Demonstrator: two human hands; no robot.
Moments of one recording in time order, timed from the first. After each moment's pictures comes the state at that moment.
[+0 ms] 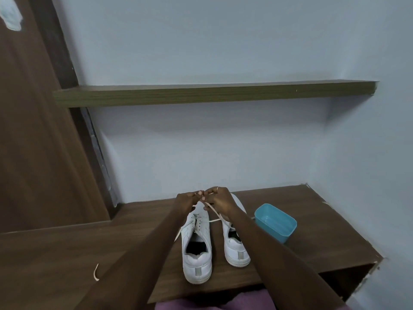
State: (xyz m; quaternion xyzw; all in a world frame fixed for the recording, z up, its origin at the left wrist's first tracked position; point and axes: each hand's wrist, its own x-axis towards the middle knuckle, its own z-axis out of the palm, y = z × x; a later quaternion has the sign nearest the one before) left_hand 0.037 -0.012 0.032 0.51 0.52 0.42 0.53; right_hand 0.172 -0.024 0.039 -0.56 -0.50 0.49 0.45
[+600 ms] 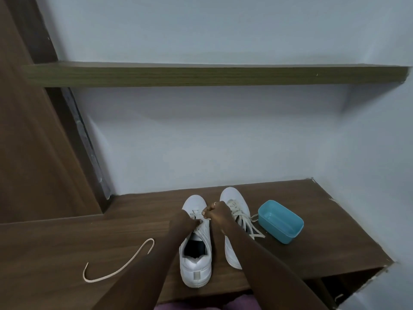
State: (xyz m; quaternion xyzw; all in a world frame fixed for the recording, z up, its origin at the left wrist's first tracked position) left_hand 0.033 0.010 -0.048 0.64 0.70 0.12 0.28; right_hand 0.166 0.004 -0.040 -0.66 -0.51 0.42 0.35
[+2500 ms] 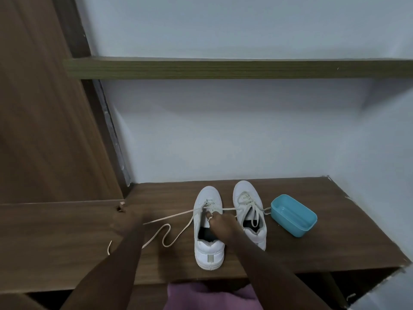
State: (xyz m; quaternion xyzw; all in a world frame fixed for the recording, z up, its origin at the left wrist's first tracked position) left_hand -0.101 -0.034 -0.026 0.17 0.79 0.56 0.19; right_hand 0.138 -0.056 -0.044 -0.54 -0.83 -0.06 -0.09
